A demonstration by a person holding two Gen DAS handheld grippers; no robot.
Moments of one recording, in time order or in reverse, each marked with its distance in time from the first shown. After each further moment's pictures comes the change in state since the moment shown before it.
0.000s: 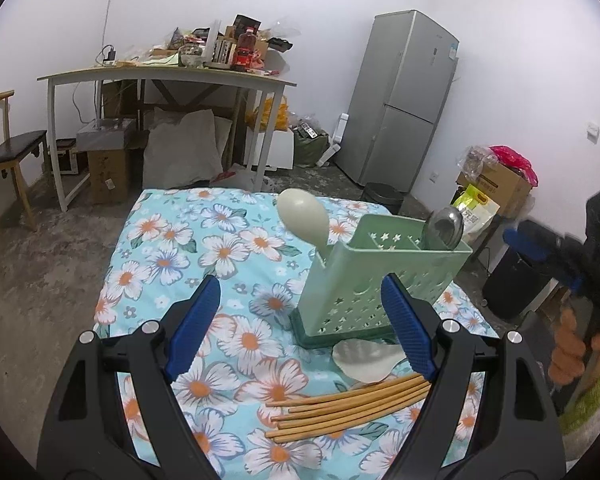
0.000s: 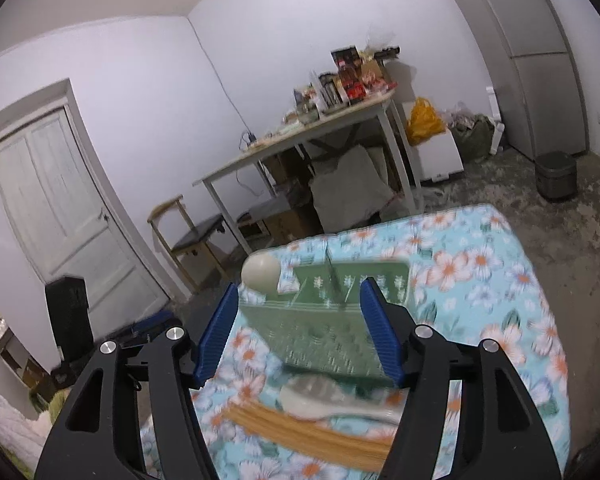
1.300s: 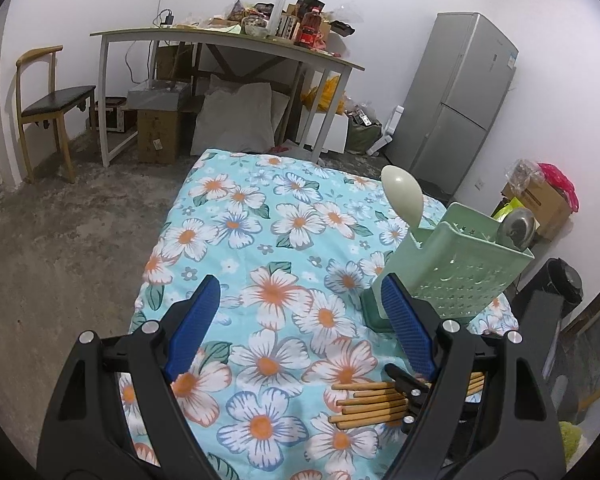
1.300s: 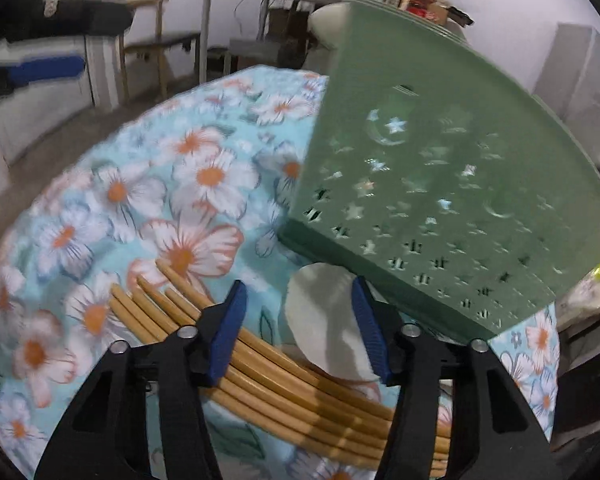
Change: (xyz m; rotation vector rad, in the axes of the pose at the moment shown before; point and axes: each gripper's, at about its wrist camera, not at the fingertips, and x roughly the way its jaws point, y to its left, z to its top) left arm 0.003 0.053 -0.014 -0.148 0.061 0.149; right arm 0.167 0.094 -0.129 -0.549 0.452 -0.367
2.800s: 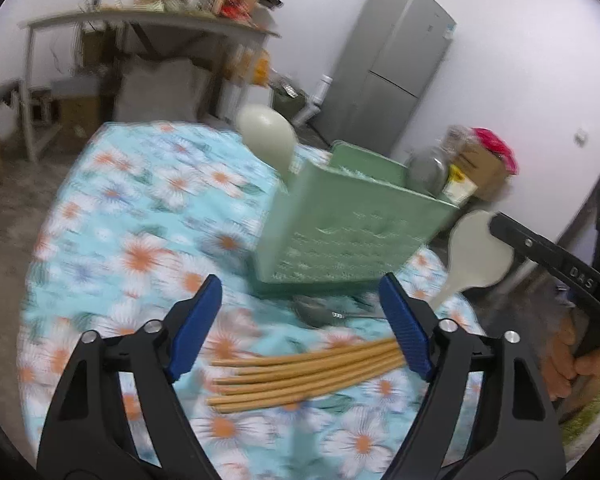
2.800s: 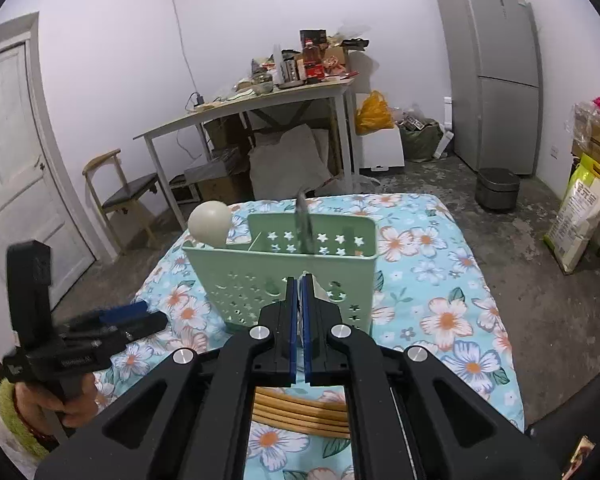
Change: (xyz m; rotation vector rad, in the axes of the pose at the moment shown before) left arm 0.025 -0.066 -0.031 0.076 0.116 -0.296; right arm -0.145 -0.141 -0.022 0.477 -0.316 0.078
